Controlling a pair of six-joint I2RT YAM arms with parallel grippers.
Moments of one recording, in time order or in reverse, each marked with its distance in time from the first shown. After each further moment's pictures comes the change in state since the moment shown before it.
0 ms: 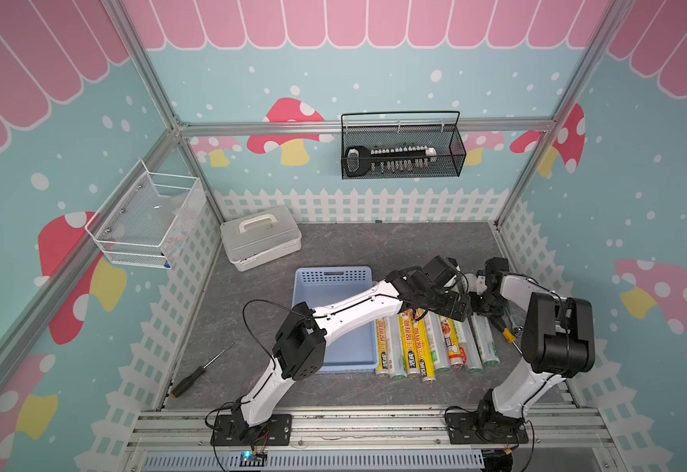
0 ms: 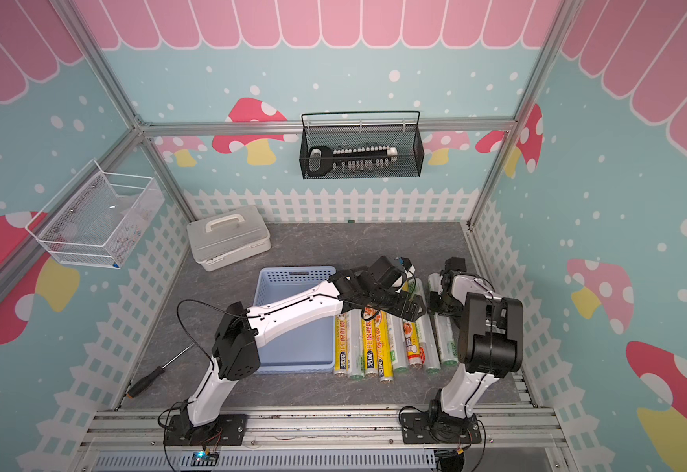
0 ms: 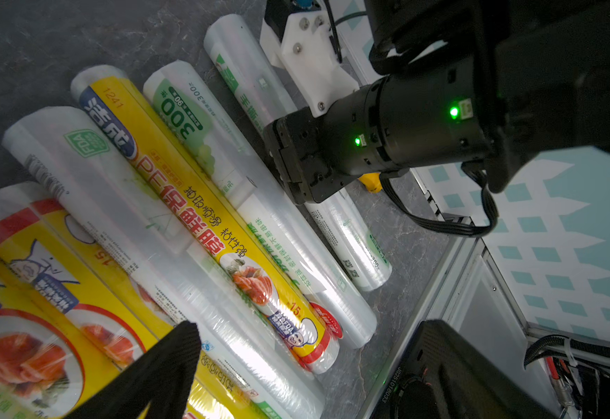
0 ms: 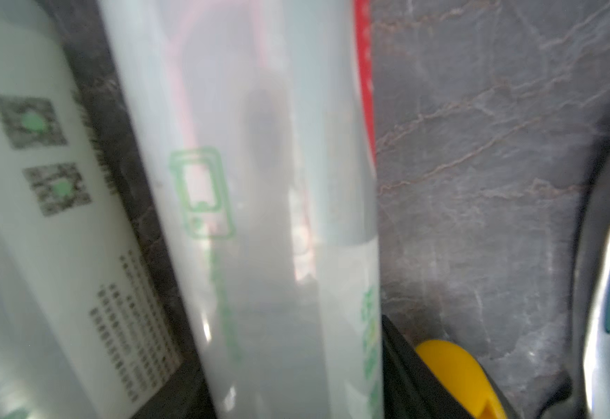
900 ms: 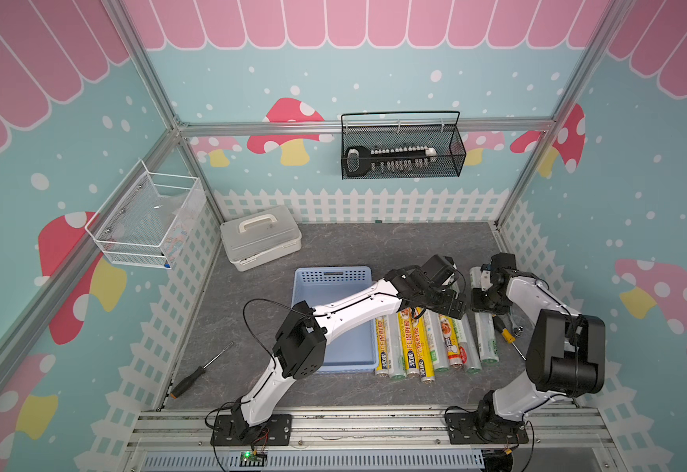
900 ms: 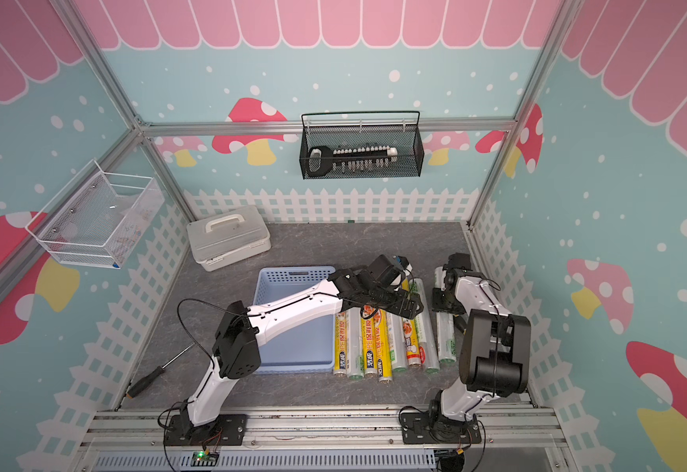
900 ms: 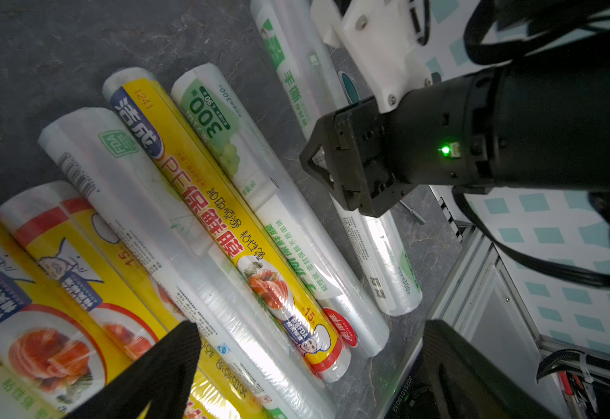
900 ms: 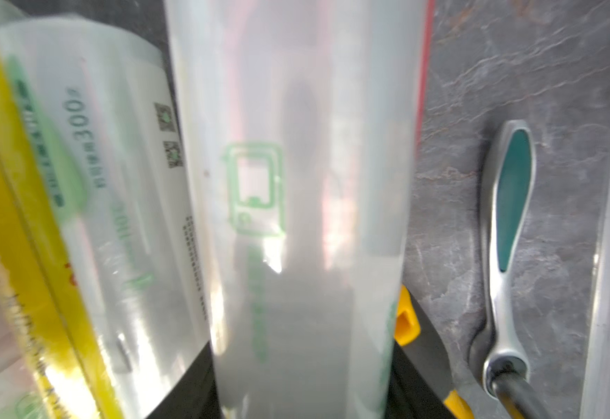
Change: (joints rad) left arm 0.013 0.005 0.000 -0.008 -0.027 -0.002; right arm 0.002 -0.165 0.002 -0.068 0.024 -0.018
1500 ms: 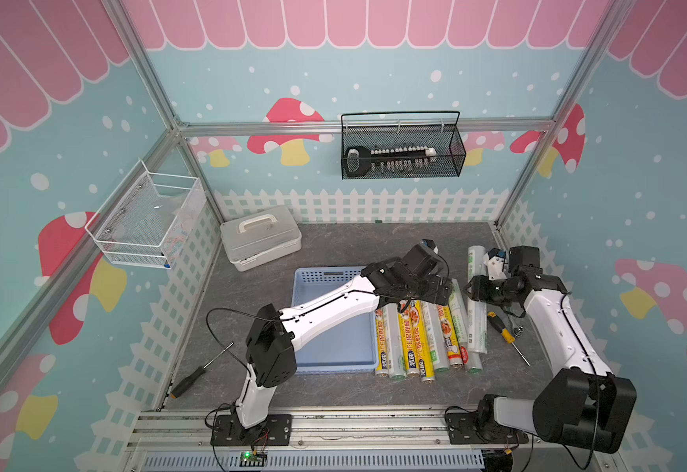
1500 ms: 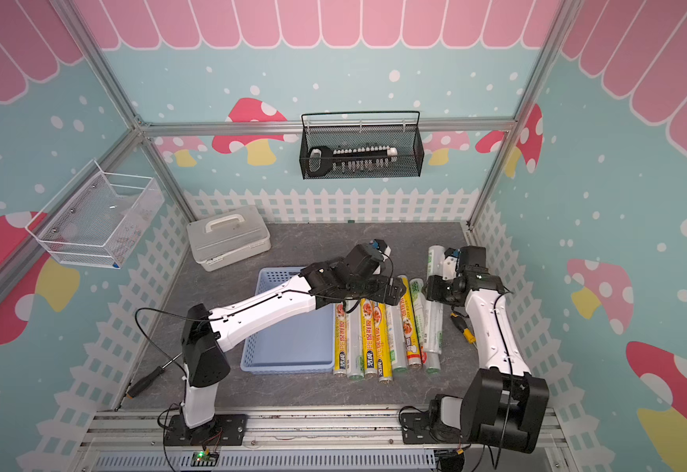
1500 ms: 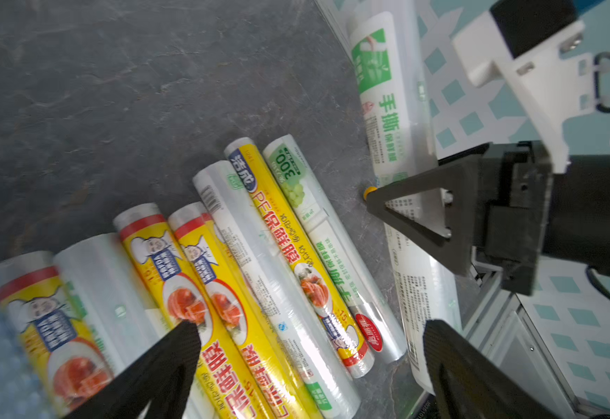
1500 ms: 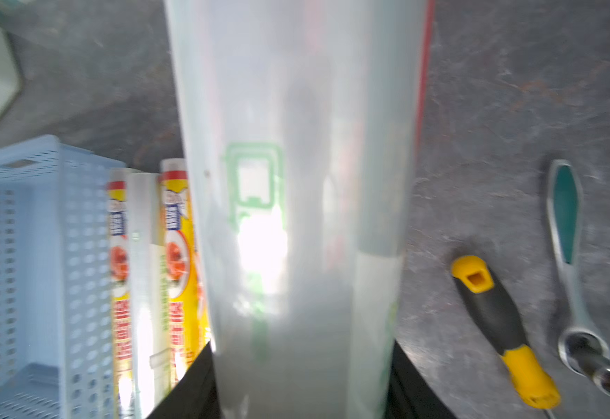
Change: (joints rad) left arm 0.038 -0.255 -0.197 0.018 -0.209 -0.003; right arm 0.010 -0.291 0.045 -0.103 -0.393 0.124
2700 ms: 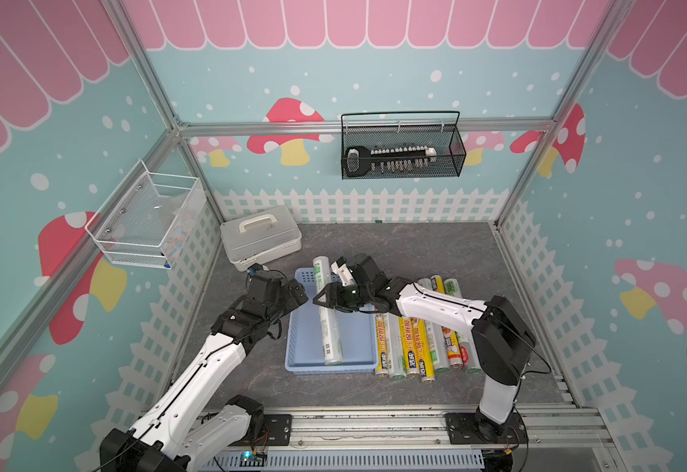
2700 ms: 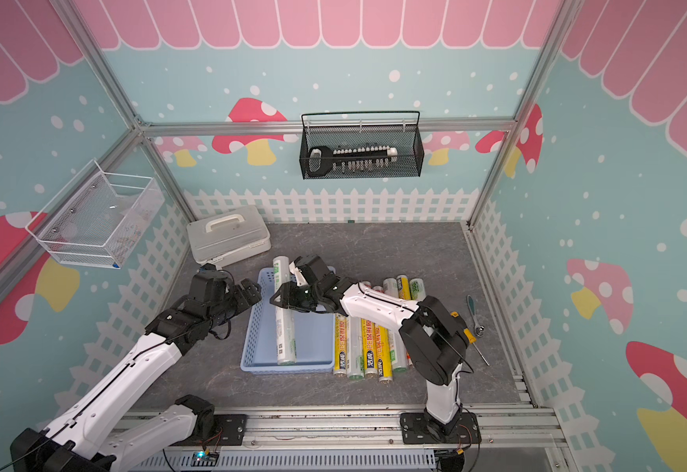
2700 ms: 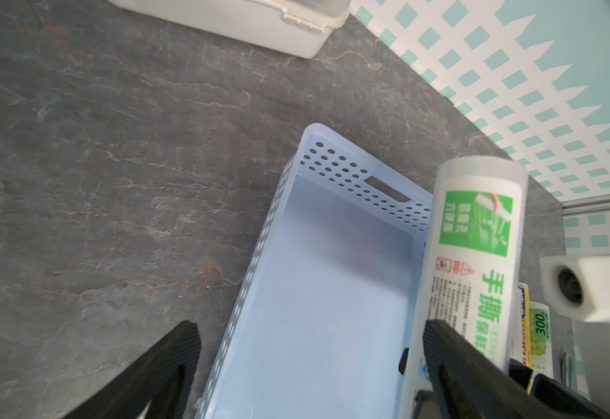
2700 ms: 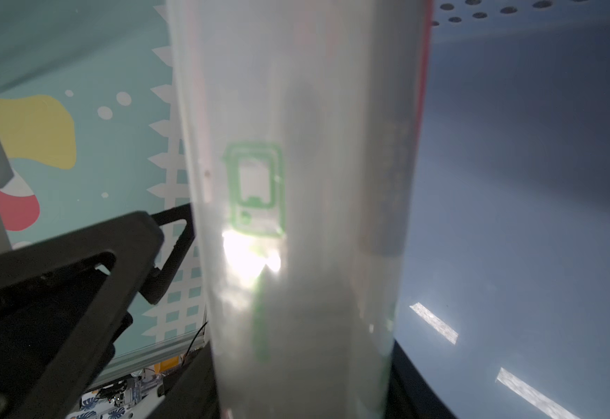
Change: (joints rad) left arm 0.665 -0.961 -1.034 0.019 -0.093 -0.227; right arm 1.022 0.579 0.301 0.668 -0.050 0.835
